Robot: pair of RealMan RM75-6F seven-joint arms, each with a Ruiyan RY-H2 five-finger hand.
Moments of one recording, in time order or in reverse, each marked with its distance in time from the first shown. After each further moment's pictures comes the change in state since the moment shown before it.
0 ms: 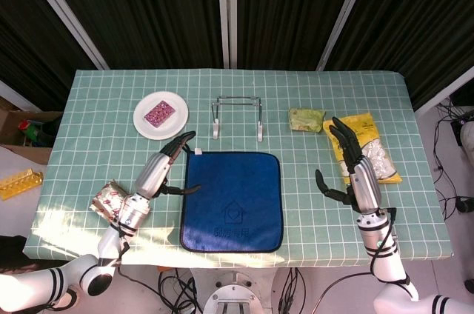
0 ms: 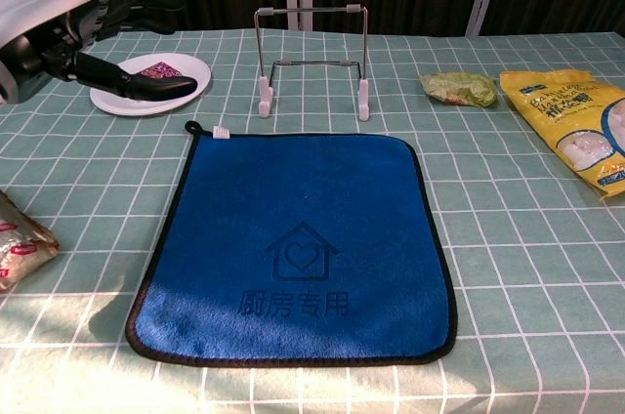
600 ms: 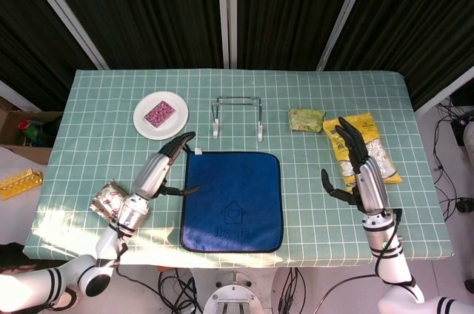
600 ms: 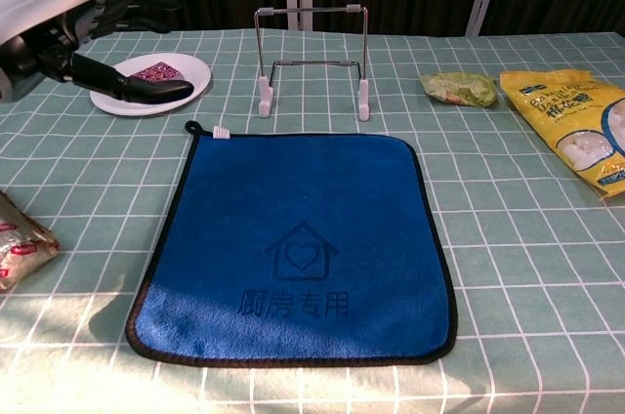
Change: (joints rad) left arm -0.002 0.020 0.015 -0.013 0.003 0.007 0.048; right arm -0.006 0.028 -0.017 -0.002 0.015 0.016 0.001
